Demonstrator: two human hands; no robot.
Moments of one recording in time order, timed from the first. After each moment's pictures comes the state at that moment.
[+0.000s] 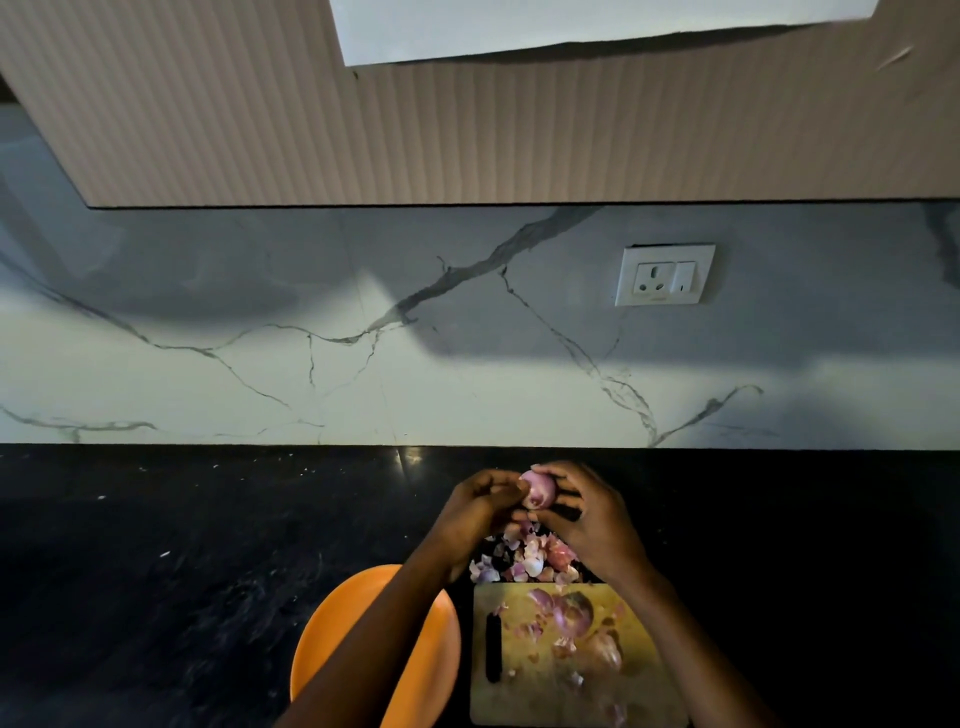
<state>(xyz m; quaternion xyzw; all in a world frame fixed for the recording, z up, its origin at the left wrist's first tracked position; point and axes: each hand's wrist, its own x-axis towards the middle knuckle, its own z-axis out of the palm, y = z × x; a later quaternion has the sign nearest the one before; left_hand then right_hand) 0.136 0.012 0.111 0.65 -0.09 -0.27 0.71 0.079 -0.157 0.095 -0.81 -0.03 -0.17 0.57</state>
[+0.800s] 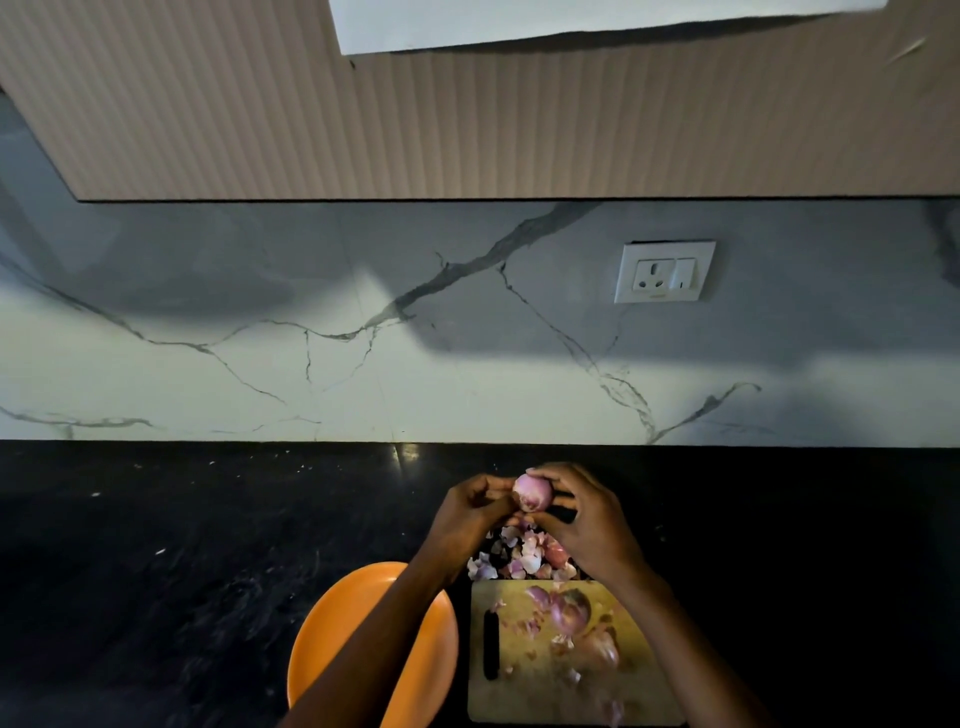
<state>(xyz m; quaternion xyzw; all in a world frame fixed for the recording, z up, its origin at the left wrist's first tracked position) 0.136 0.016 0.093 0.68 -0.10 -0.20 0.70 0.081 -0.156 0.088 -0.82 -0.03 -0.18 0.53</state>
